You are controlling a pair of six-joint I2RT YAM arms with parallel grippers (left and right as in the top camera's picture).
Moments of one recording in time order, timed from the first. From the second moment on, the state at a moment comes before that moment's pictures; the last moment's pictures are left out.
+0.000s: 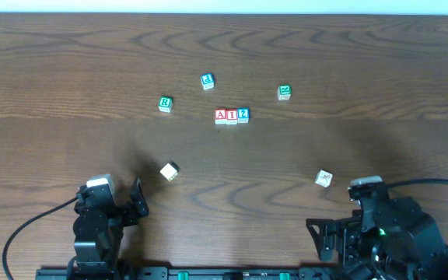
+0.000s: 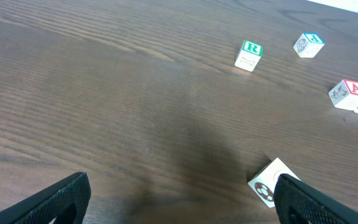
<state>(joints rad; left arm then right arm) -0.02 0.01 0.16 -0.63 -0.05 -0.22 0.58 0.62 1.10 -1.41 -0.02 0.49</state>
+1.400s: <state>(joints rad) -0.02 0.01 0.16 -0.63 -0.04 -0.22 0.20 0.02 0.22 -0.71 0.10 0.07</state>
